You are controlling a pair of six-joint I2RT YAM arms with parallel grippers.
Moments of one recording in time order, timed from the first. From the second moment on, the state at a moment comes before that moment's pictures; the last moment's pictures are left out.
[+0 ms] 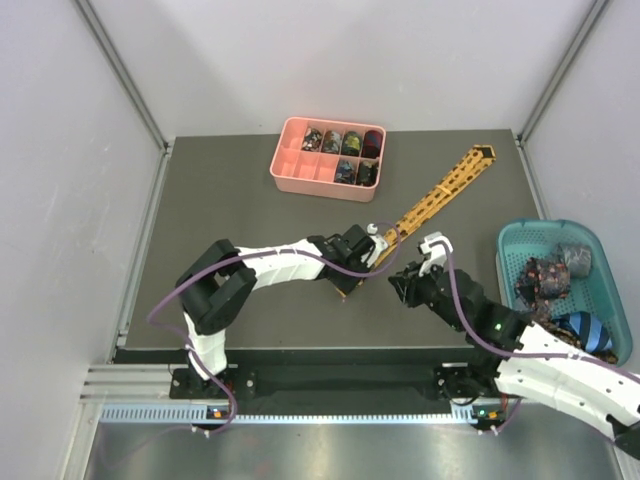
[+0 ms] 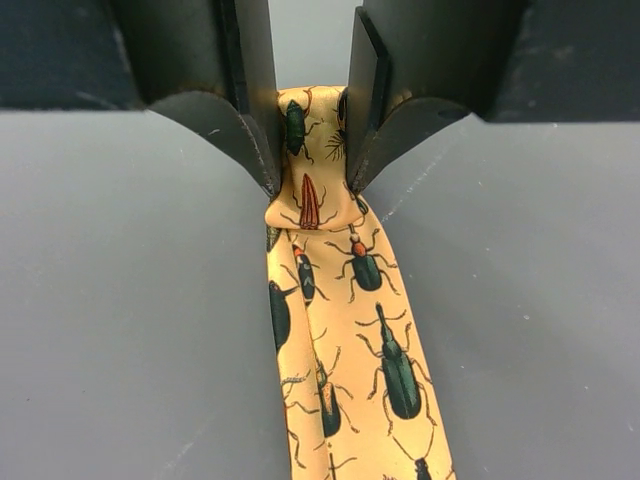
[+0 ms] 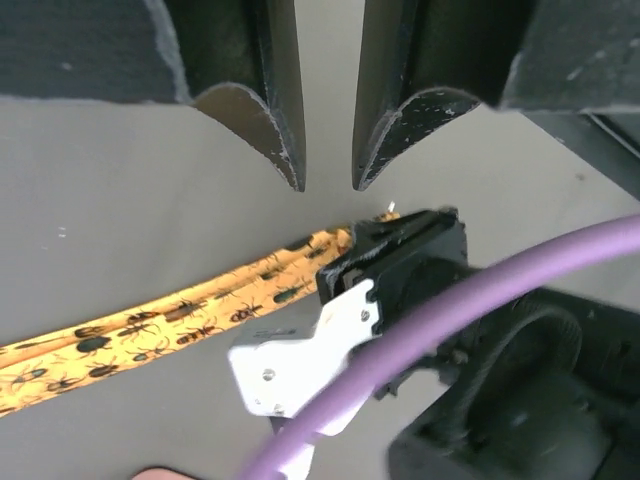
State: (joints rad) left arm -0.93 1.87 1.19 -0.41 -0.01 -0.08; right arm 0.91 0.60 0.43 -0.16 0.29 0.37
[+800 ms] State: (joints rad) left arm -0.92 1.95 1.33 -0.58 0.03 -0.08; right arm 1.63 1.25 0.85 -0.34 0.72 0.21
